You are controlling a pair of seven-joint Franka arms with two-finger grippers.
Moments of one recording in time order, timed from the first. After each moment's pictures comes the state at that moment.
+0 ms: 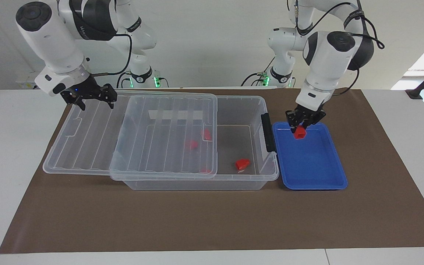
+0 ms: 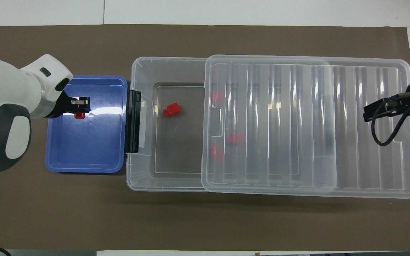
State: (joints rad) left arm -0.22 0.01 -0.12 -1.87 0.00 1.98 -0.38; right arm -0.03 0.03 0.06 -1.62 -0.03 1.51 -0.03
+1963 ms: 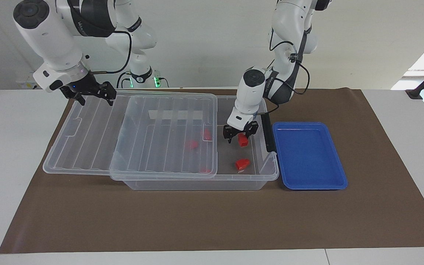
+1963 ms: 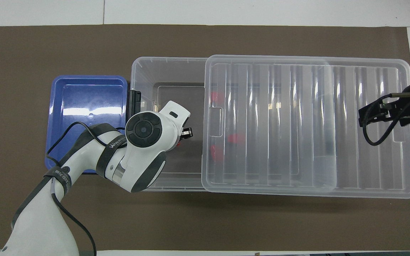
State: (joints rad) left arm -0.52 0.20 -0.12 -2.05 0.00 2.34 -0.76; right arm 0.00 0.03 0.00 -1.61 -0.03 1.47 0.03
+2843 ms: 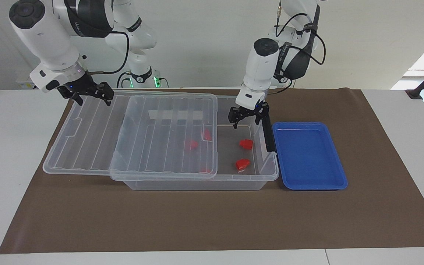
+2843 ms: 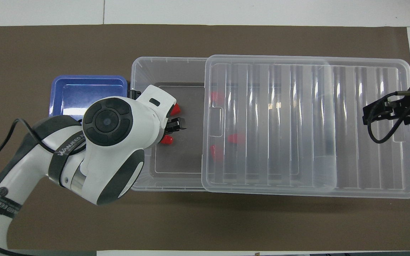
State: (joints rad) left arm -0.50 0.02 -0.10 -1.92 0.00 2.04 -0.76; right arm 0.00 0.02 0.00 -1.61 -0.03 1.47 0.03
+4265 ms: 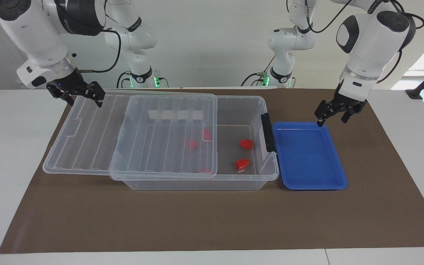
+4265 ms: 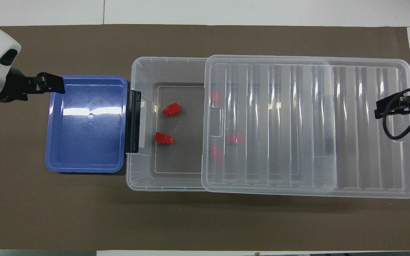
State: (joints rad) left arm -0.05 0.03 -0.08 -1.69 0.00 1.83 -0.24; right arm 0.00 0.01 -0.04 -1.61 -0.03 1.52 0.01
